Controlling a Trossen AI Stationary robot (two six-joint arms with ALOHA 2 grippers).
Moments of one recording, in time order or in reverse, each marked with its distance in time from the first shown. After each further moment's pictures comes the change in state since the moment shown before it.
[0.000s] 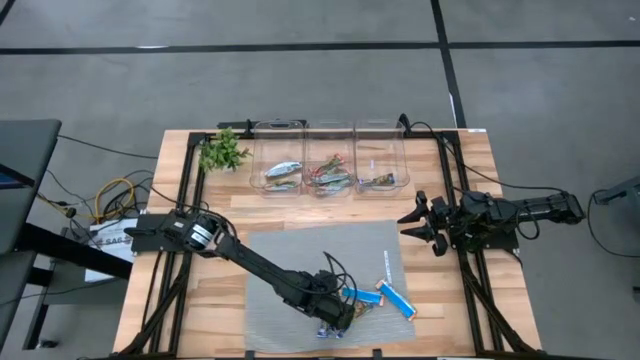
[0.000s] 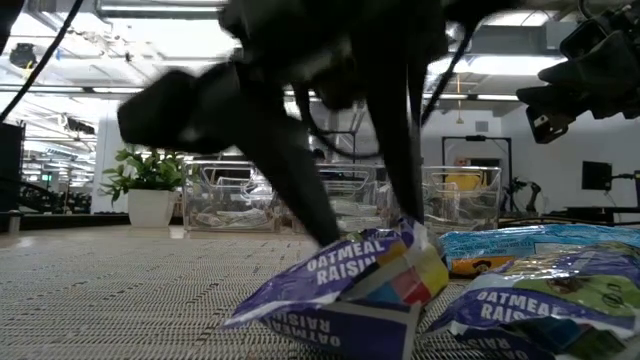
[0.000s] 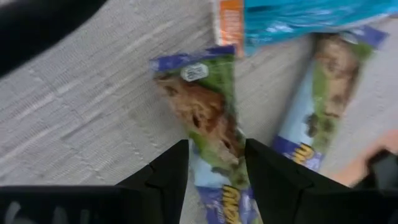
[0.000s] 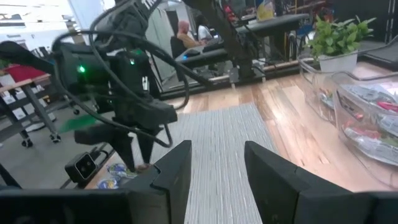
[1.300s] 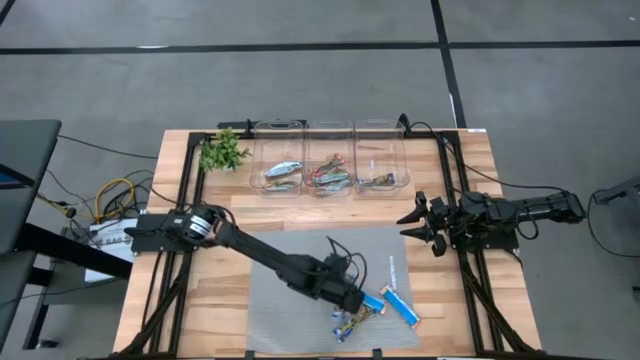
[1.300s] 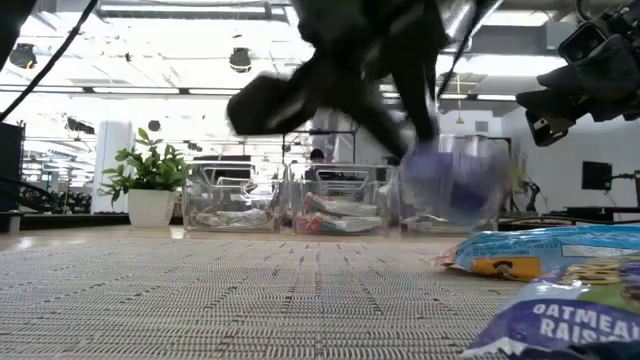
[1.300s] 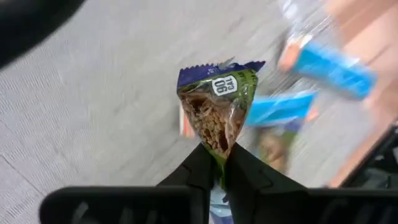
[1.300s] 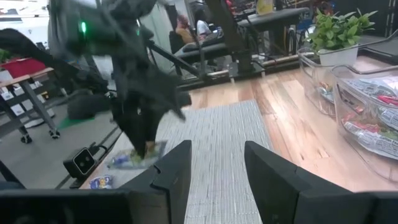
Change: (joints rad) left arm 0.082 -0.055 0.000 0.067 -0.132 0.211; right arm 0.000 0.021 0.000 -0.003 0.000 0.000
